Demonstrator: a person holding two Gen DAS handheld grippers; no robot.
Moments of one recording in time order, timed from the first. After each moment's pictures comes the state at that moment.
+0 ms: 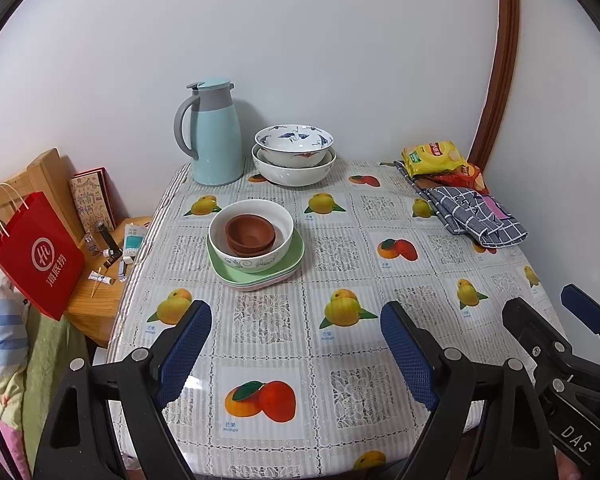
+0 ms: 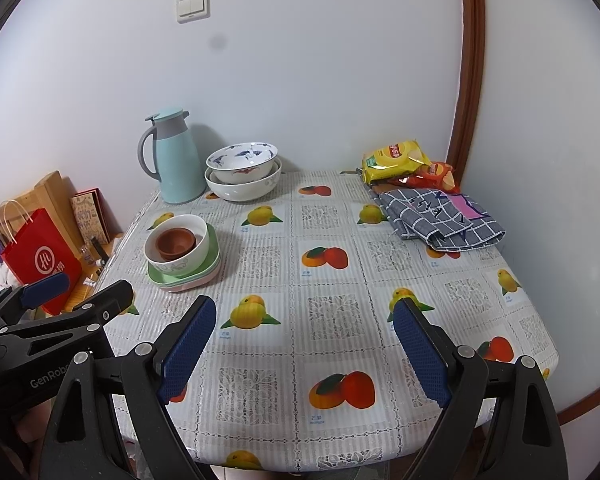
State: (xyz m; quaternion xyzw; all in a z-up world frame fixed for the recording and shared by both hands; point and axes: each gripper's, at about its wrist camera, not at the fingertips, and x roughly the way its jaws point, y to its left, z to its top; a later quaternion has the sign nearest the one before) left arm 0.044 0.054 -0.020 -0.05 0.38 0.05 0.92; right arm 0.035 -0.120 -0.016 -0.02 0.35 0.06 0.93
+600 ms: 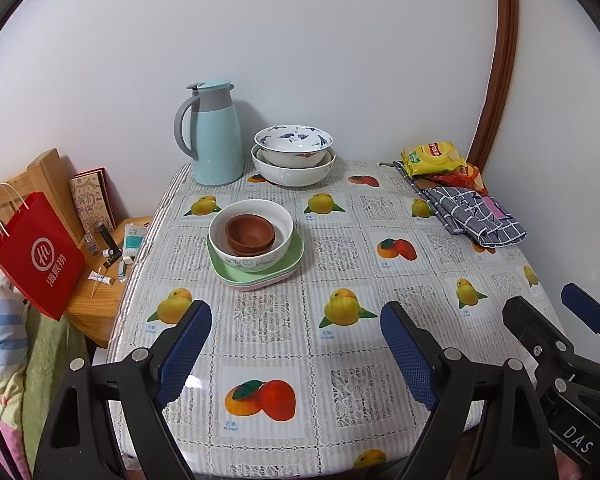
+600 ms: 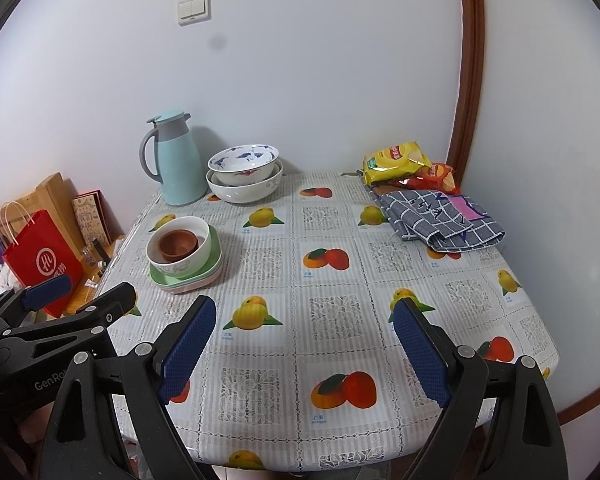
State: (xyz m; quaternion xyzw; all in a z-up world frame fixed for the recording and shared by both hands) left arm 0.043 0.054 -0.019 -0.05 0.38 0.05 0.92; right arm 0.034 -0.118 -0.014 -0.02 0.35 0.06 0.93
